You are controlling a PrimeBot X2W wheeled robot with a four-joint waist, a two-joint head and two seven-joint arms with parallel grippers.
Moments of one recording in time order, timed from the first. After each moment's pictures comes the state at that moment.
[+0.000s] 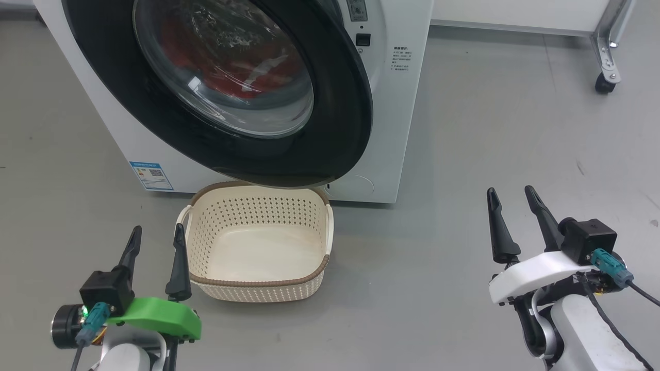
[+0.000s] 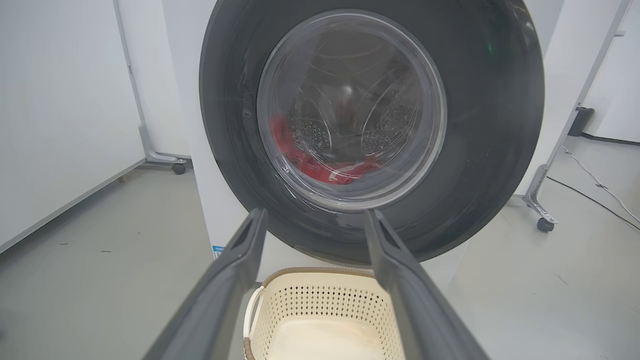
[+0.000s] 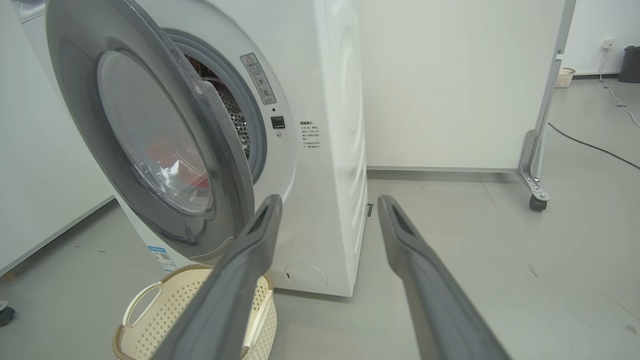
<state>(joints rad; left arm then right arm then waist) -0.15 0.04 -0.11 0.33 -0.32 0.03 -0.25 -0.20 -0.21 0.35 0.28 0.53 0.01 -0.25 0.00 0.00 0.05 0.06</state>
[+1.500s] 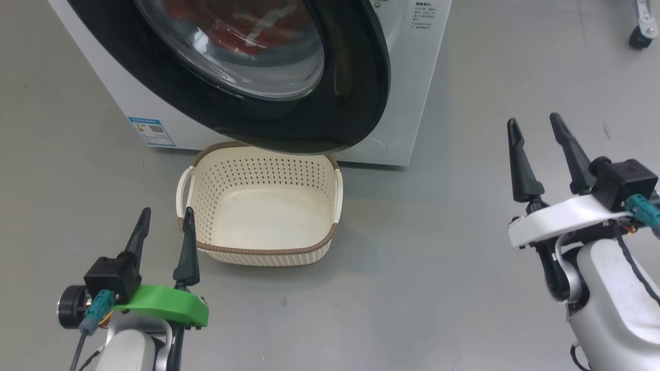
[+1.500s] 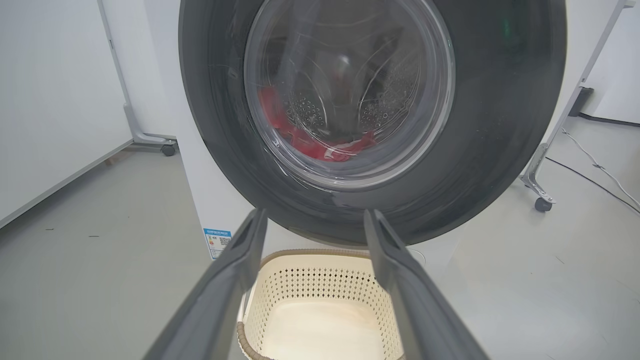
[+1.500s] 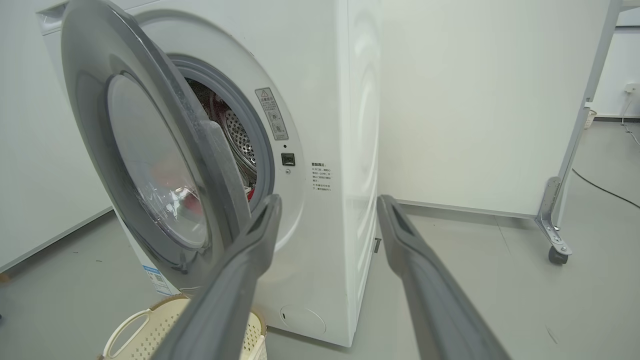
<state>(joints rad) -0.17 0.04 -0.13 0.29 -0.31 0.01 -0.25 -0.31 -0.26 0.32 0.17 0.50 0.03 -0.22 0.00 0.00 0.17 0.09</state>
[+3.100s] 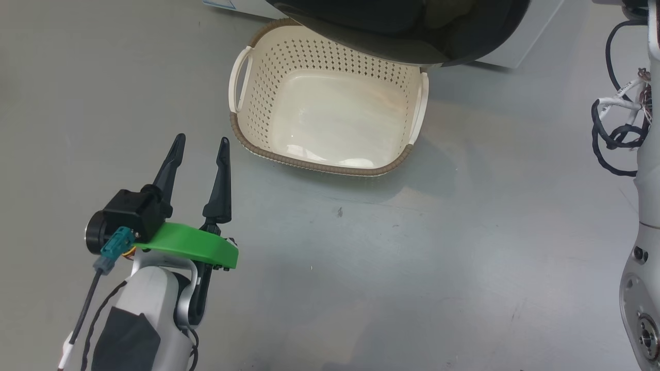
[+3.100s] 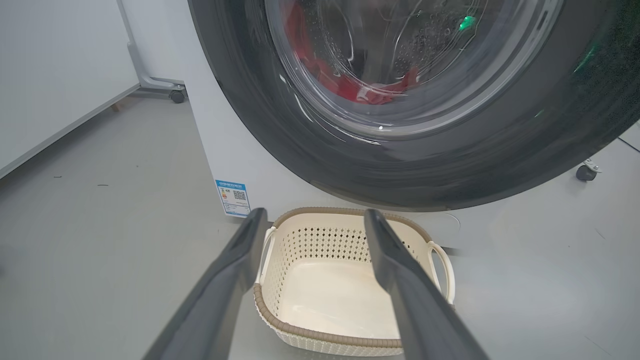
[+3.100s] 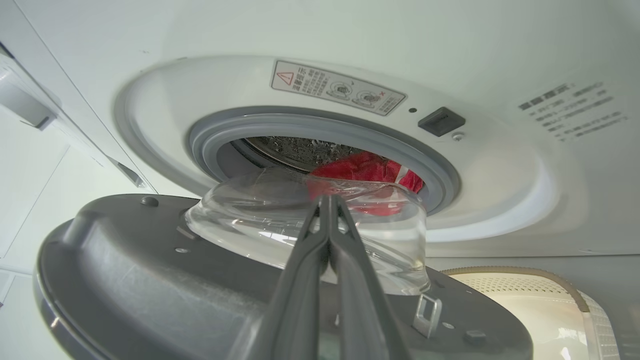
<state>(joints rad) -0.38 0.03 -0.25 0.29 -0.40 -0.01 -0.25 -1.05 -0.15 0.07 0.31 1.19 -0.08 0.48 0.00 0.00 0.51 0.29</state>
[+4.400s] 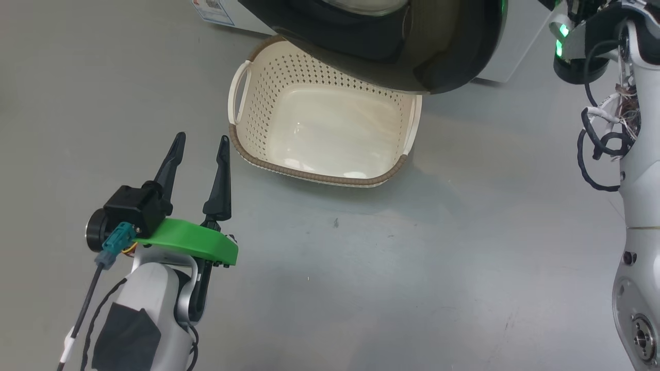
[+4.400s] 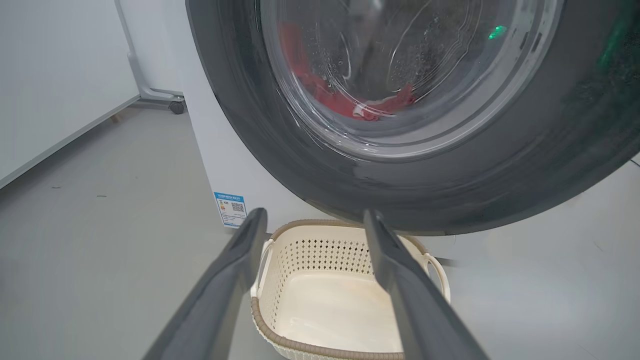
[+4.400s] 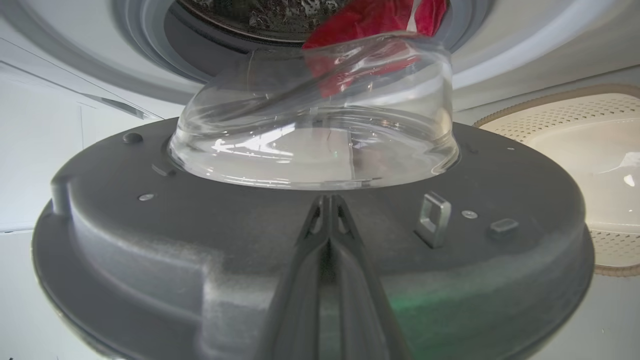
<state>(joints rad) -0.40 0.02 -0.26 0.33 -0.40 0.00 -0.25 -1.06 -0.12 0.04 0.51 1.41 -0.13 0.85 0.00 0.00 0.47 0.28</state>
